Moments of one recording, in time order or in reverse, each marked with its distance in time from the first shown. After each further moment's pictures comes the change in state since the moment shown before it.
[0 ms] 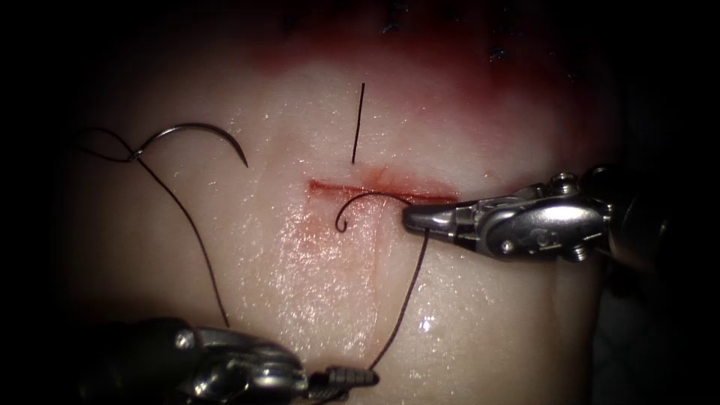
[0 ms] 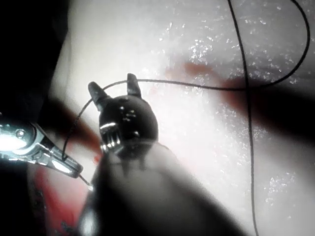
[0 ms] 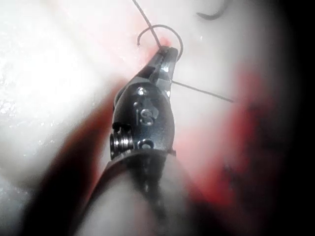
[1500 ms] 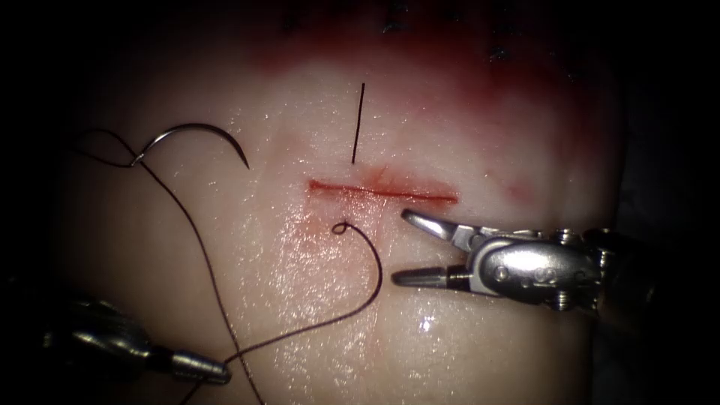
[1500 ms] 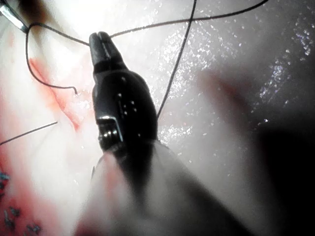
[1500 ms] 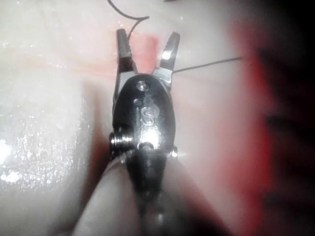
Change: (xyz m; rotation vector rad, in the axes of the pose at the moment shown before) right arm 0.001 -0.001 0.000 -0.108 -0.039 0.454; left arm -0.004 0.007 -0.013 0.349 0.197 -0.413
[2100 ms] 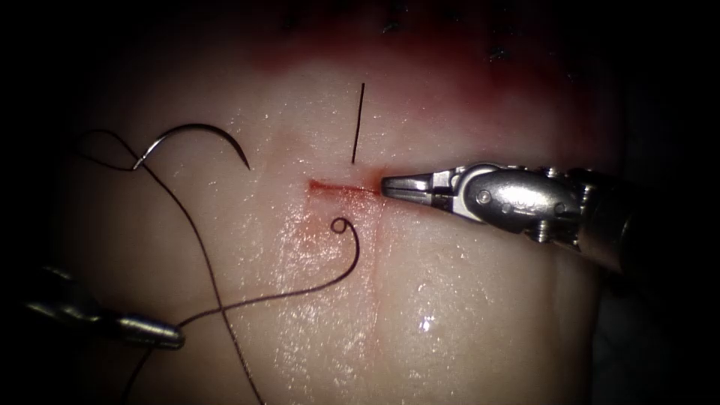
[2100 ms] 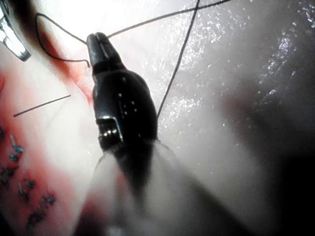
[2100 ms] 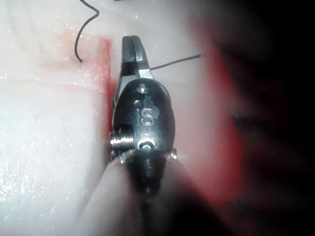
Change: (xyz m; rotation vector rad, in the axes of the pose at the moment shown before) right arm -0.004 0.006 0.006 0.117 -0.053 0.029; left arm 0.000 -0.004 -0.003 0.087 -0.039 0.015
